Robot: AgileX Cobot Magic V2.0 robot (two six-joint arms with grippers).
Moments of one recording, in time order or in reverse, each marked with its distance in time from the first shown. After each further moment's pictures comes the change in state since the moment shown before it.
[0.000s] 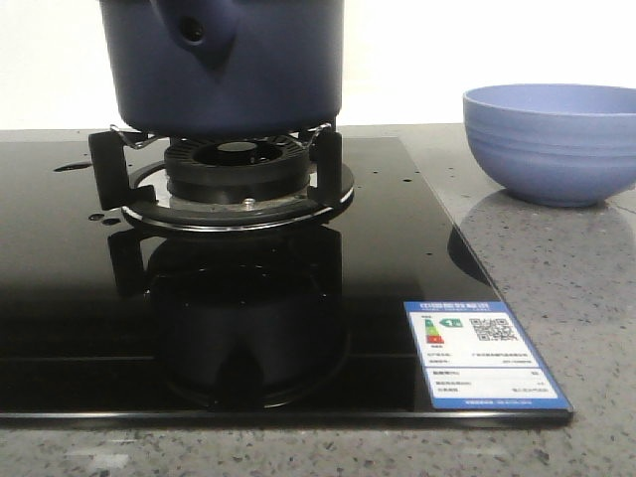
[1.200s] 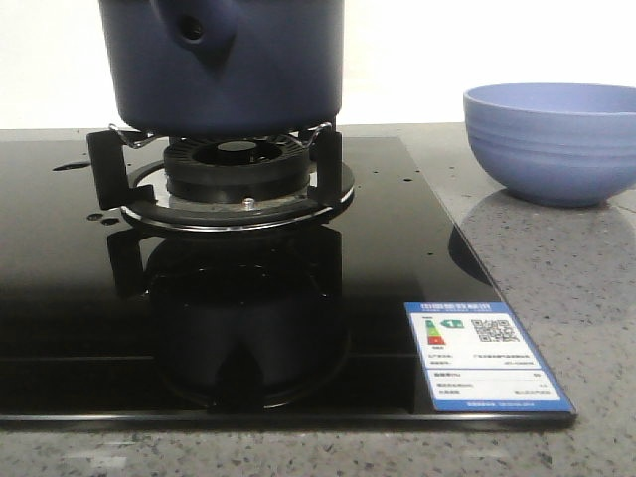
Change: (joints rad) left arm 0.000 0.000 -0.018 -0.601 -0.068 0.000; right arm 0.000 0.000 -0.016 0.565 0.016 0.000
